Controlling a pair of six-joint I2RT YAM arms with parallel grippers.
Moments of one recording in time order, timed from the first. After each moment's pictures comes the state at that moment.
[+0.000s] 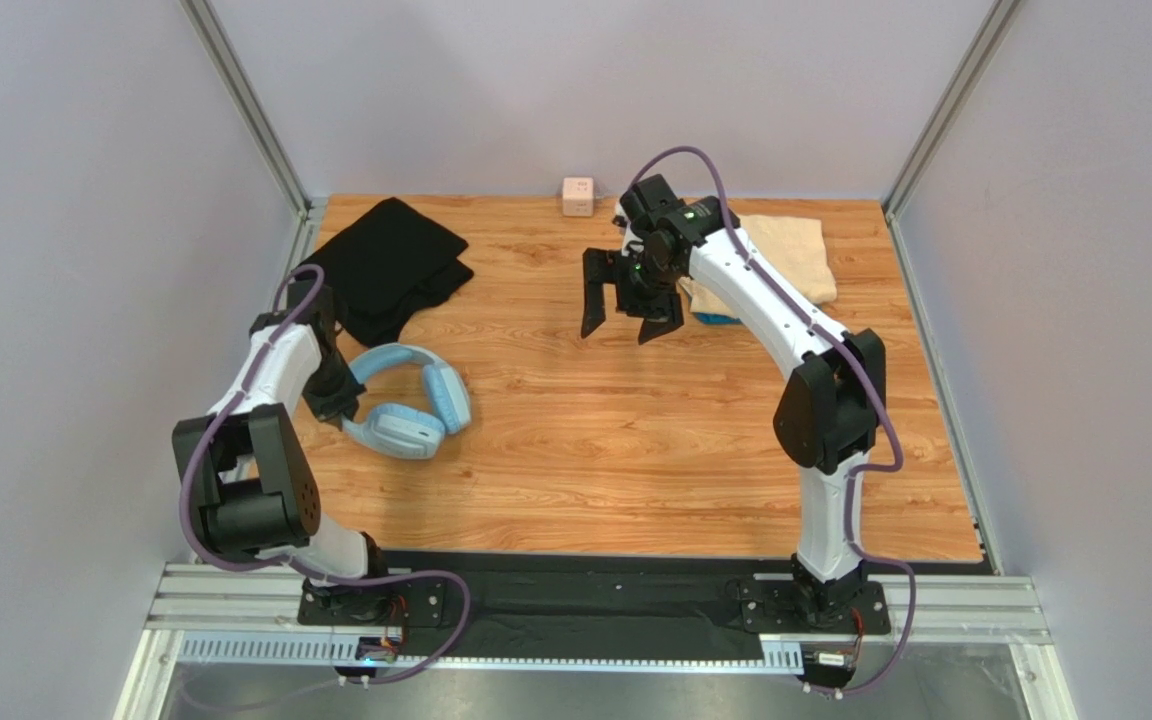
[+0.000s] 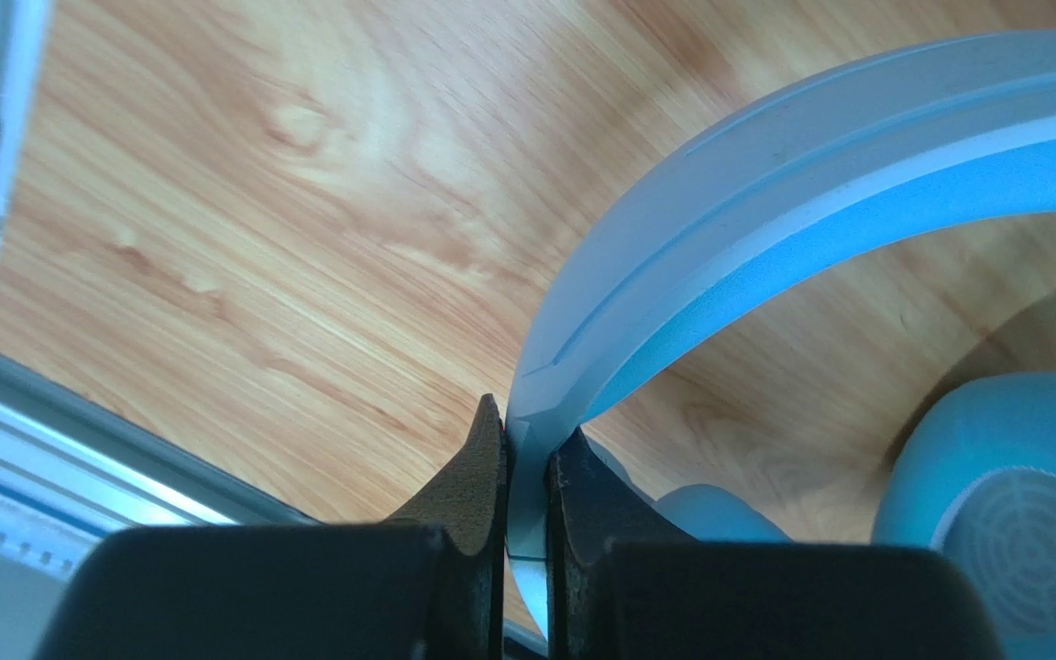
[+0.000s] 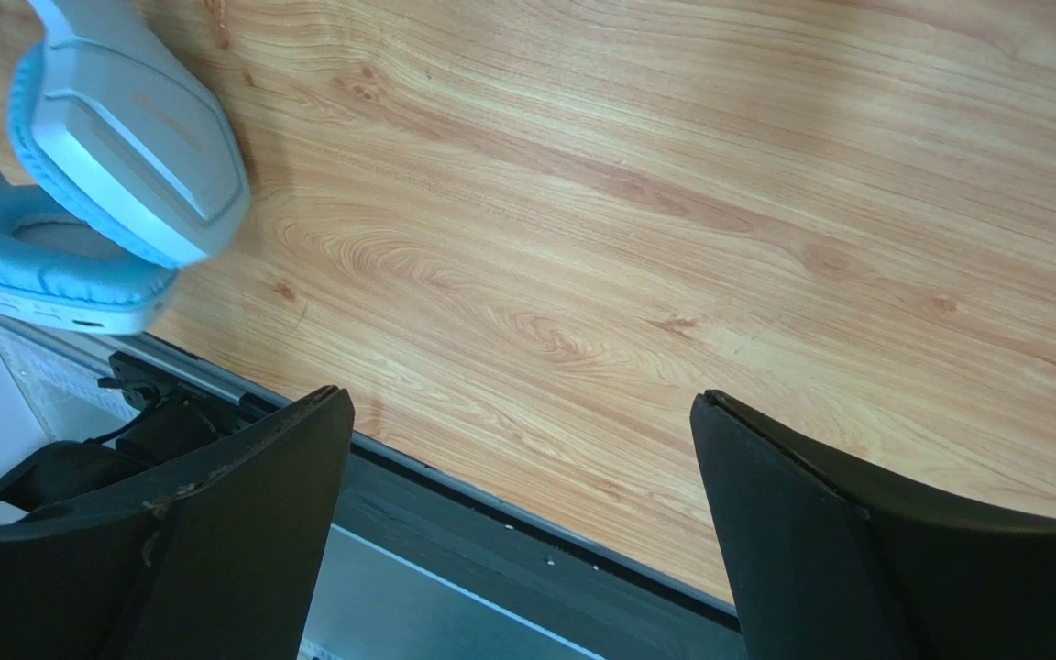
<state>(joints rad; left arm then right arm) 0.19 1.51 1.02 -0.88 -0.19 -0.41 0.52 2.01 1.97 -1.13 -0.28 0.46</state>
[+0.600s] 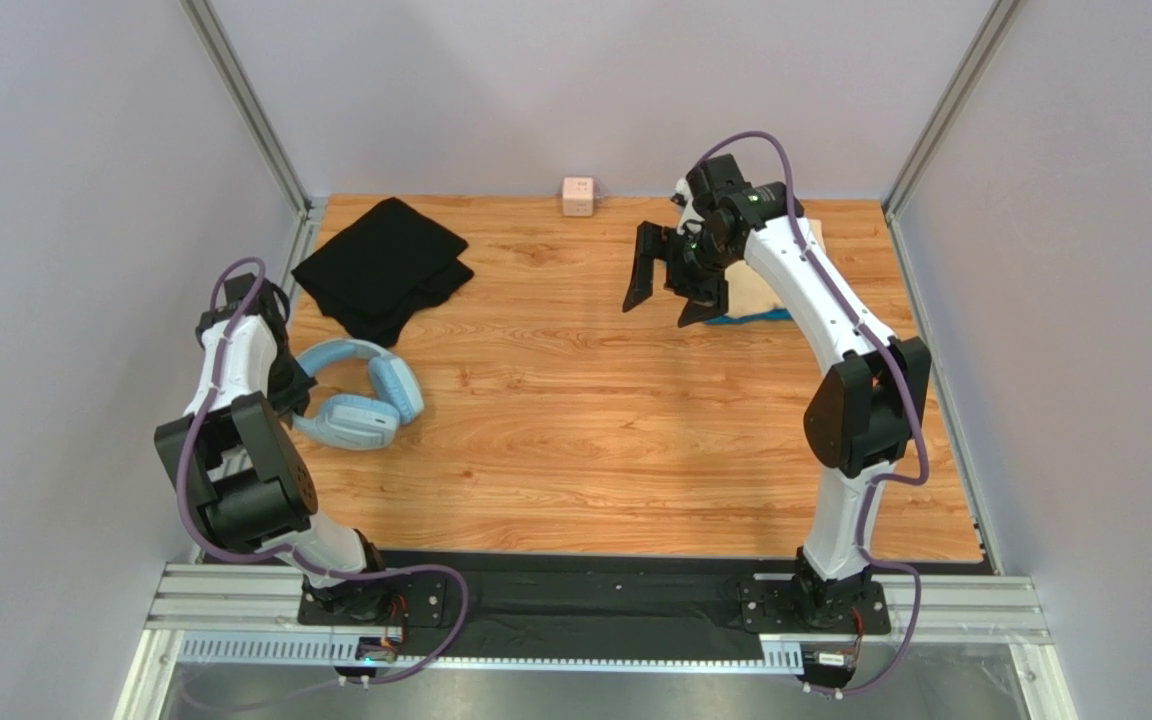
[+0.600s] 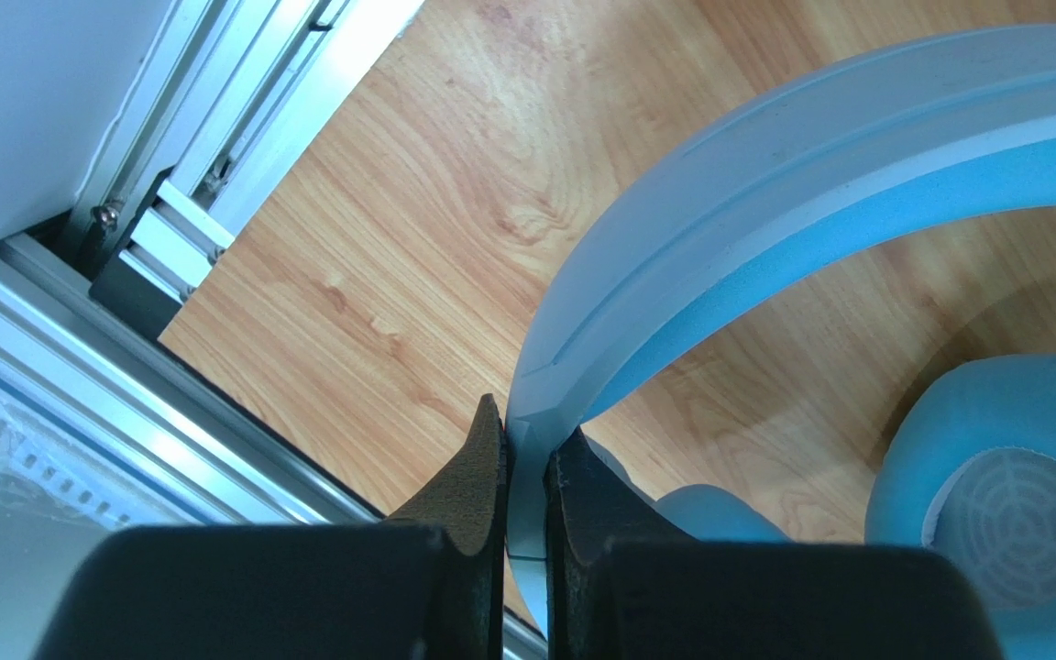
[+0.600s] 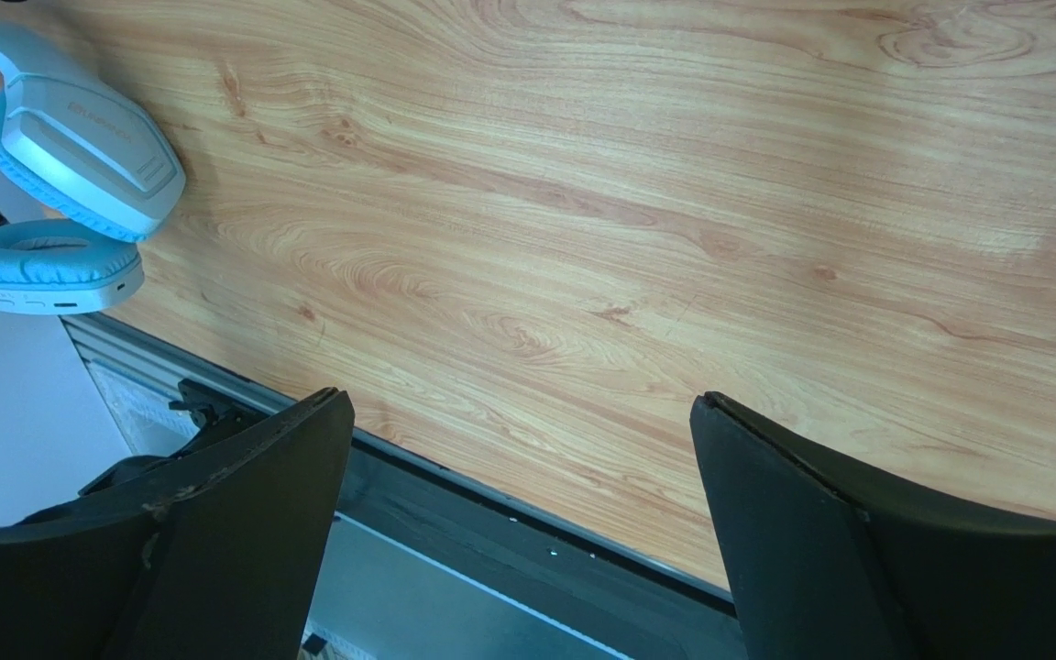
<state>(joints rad) 0.40 1.55 1.13 -0.92 -0.26 -0.34 0.35 1.93 1.93 -1.15 -0.35 0.44</state>
